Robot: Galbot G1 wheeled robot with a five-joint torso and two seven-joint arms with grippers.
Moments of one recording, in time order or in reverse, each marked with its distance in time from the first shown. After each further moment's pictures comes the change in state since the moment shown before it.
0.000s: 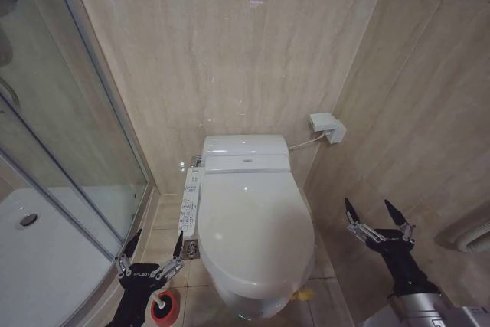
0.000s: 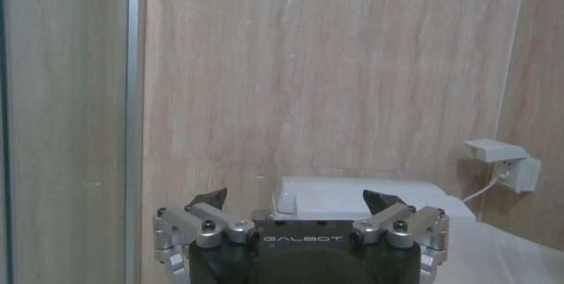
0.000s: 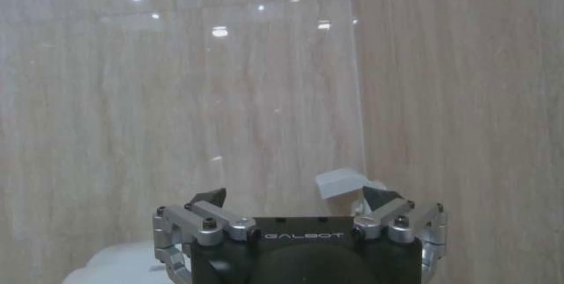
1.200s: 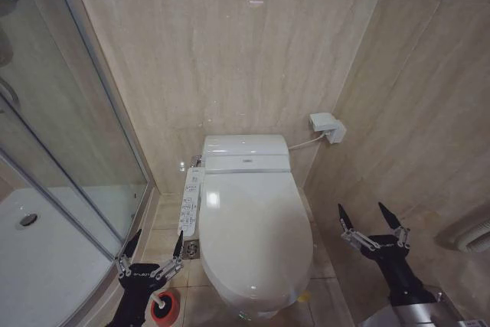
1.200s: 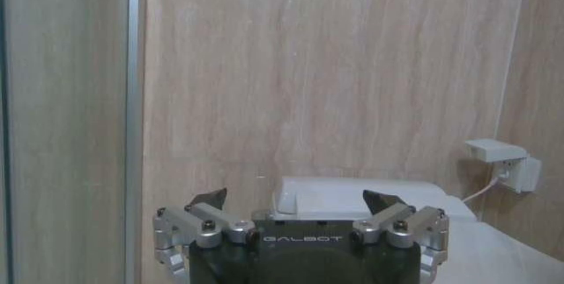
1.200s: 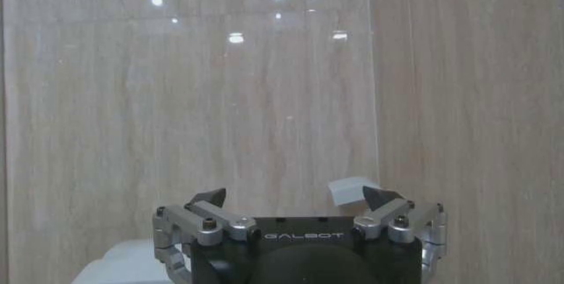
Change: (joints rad) left arm 0.000 0.000 0.000 0.000 0.000 0.000 0.000; right arm -0.047 0.024 -0.025 0.004 -0.061 0.087 -0.037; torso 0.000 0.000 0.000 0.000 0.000
